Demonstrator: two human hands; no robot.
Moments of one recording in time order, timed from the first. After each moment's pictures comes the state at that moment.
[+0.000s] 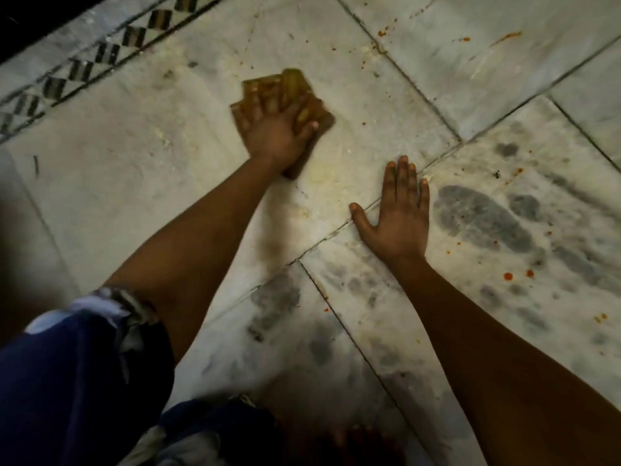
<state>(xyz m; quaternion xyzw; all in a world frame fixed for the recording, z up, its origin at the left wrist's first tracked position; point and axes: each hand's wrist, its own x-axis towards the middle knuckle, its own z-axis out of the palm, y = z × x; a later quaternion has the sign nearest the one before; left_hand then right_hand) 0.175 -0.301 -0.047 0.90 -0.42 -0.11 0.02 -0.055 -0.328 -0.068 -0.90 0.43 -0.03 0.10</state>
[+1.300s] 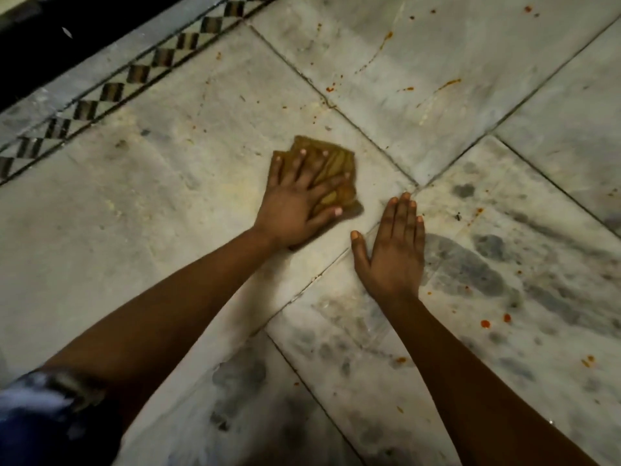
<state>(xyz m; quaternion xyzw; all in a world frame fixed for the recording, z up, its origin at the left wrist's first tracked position) 0.123 -0.337 -0.060 0.74 -0.67 -0.03 0.02 -0.064 -0.365 -0.075 -0.85 0.52 -0.09 0.09</state>
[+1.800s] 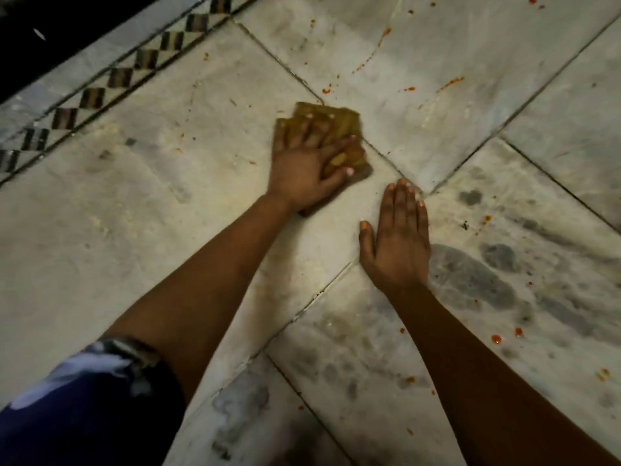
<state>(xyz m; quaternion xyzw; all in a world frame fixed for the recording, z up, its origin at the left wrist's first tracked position) 0.144 -0.403 -0.055 0.77 -0.63 -0.04 0.05 -0.050 -0.395 -0.075 -0.86 0.49 -0.09 0.07</state>
